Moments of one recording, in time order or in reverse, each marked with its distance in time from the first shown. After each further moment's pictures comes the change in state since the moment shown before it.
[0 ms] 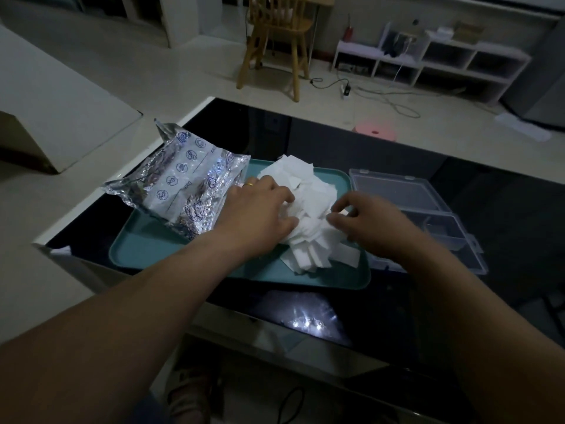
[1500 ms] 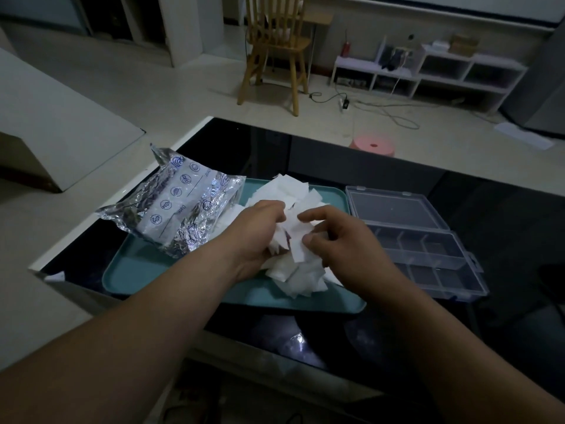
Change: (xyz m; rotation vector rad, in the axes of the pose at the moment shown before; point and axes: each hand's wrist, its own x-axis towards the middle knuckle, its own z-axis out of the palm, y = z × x) left_hand 0.015 0.032 -0.016 -1.514 -0.150 -0.756; right_hand -0.020 -0.027 0.019 0.514 0.057 -0.151
